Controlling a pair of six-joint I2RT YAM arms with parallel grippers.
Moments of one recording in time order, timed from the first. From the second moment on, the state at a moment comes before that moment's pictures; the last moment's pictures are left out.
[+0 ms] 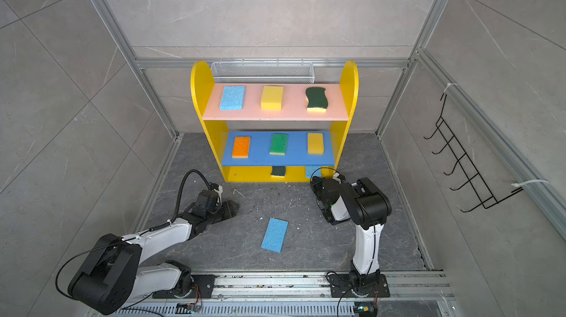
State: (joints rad) left arm -0.40 1.27 0.41 0.01 0.11 -0.63; right arm 0.27 2.00 0.55 1.11 0.00 1.32
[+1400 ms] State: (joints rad) left arm -0.41 1.31 0.43 0.04 0.11 -0.63; right arm 0.28 2.03 0.58 1.09 0.05 1.34
